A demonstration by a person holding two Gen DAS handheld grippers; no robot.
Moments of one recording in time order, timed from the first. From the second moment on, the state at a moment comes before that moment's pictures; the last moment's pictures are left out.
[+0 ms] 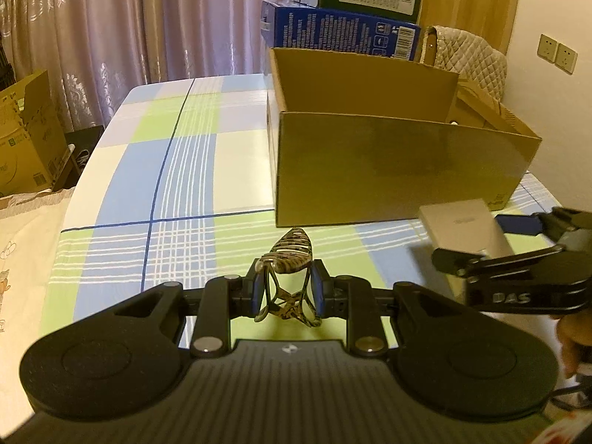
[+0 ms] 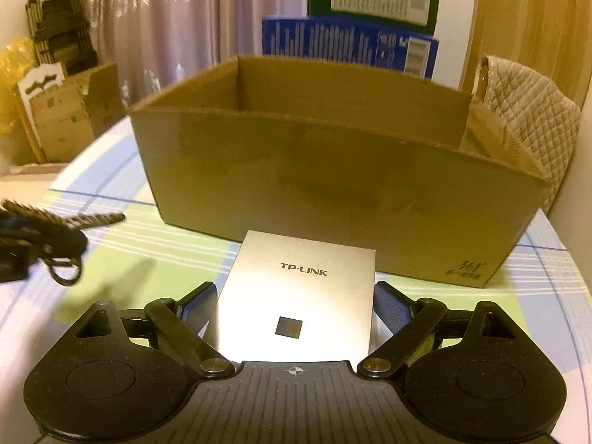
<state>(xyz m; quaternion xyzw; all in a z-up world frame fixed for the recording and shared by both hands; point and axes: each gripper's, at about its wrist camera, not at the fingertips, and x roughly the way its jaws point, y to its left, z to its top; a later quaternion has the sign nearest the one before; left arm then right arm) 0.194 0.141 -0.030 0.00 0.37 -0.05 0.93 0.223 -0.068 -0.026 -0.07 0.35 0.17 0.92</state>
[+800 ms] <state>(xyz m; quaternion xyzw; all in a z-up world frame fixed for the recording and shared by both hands) 0.164 0.082 0.070 0.00 0.31 -0.06 0.95 0.208 -0.140 0.111 -0.05 0.26 0.17 0.95</state>
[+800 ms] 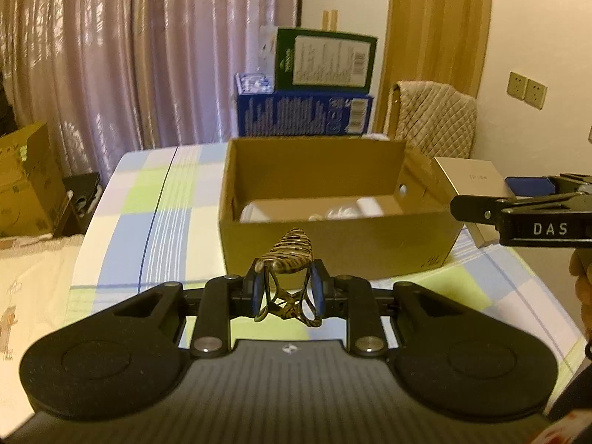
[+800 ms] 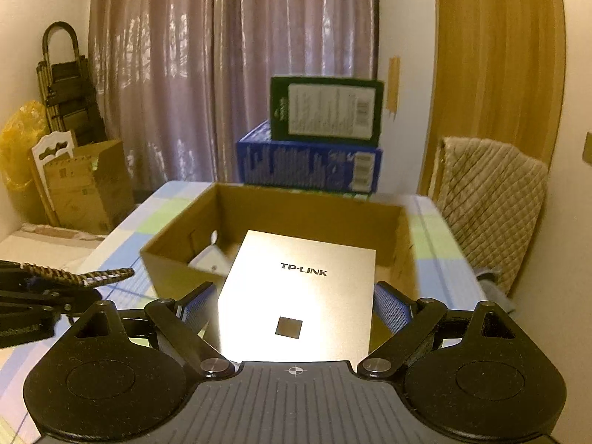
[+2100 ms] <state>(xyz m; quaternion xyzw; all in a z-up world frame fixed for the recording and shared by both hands) 0.338 0.040 0.069 0.01 0.37 -0.09 0.92 0.361 -0.186 0.087 -0.05 0.37 0.18 0.91</state>
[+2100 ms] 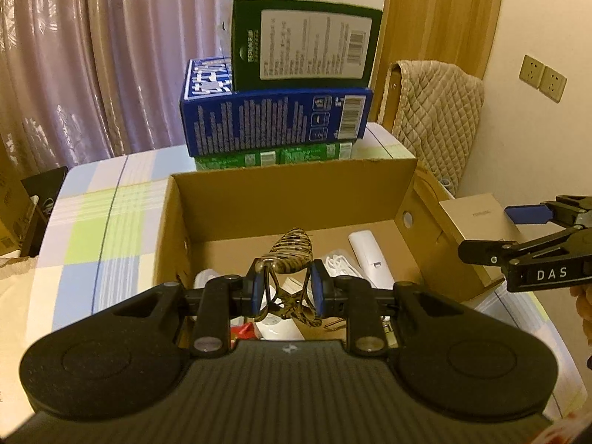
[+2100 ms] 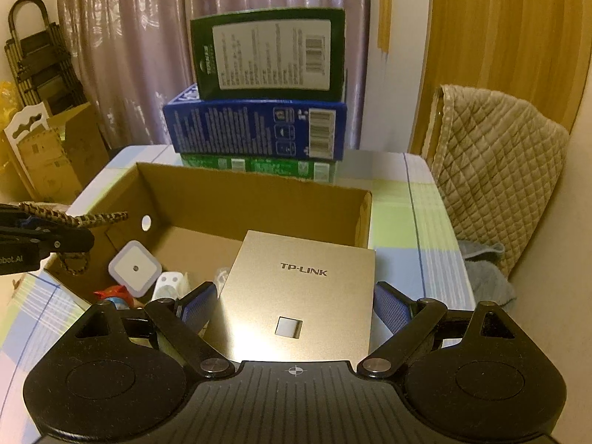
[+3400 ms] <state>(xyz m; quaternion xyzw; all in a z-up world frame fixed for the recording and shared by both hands) 0.366 0.018 0.026 0.00 0.40 -0.11 0.91 0.381 -0.186 0.060 -0.04 0.39 0.18 0.90</state>
